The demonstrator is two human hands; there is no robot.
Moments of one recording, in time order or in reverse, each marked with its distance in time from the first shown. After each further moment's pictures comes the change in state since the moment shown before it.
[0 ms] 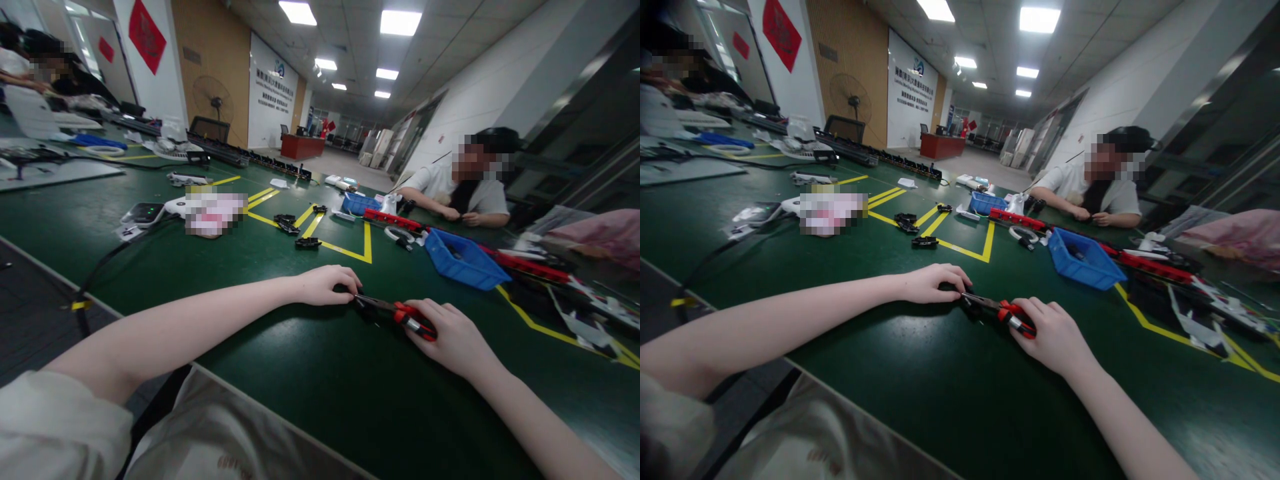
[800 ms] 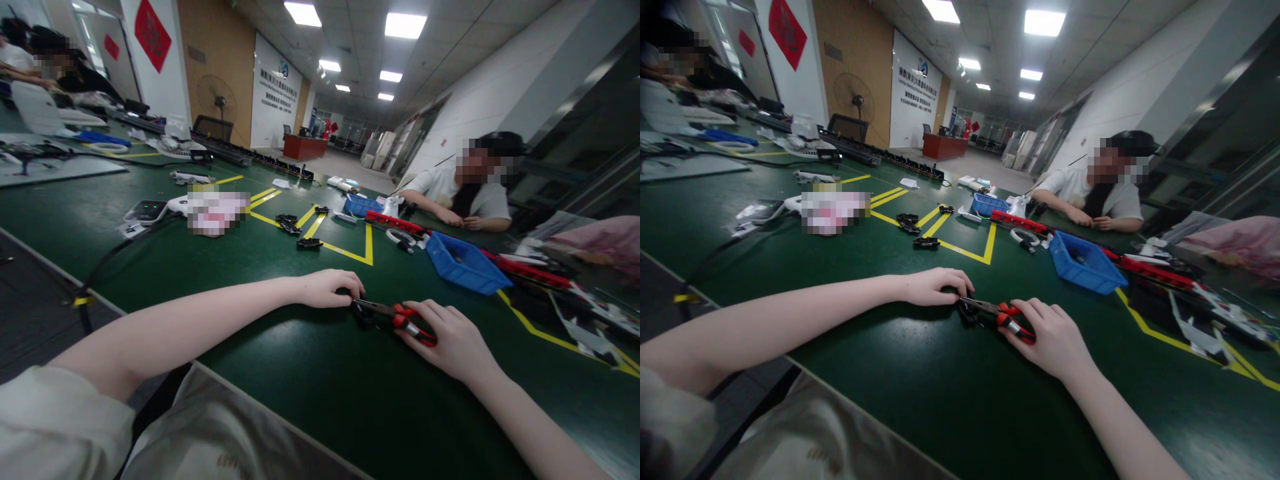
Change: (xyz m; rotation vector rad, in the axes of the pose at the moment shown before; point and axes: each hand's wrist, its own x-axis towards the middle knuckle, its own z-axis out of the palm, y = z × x) left_hand 0.002 -0.003 0.002 -0.056 -0.046 0.037; right_hand 0.003 -0.007 -0.005 -0.069 0.070 -0.063
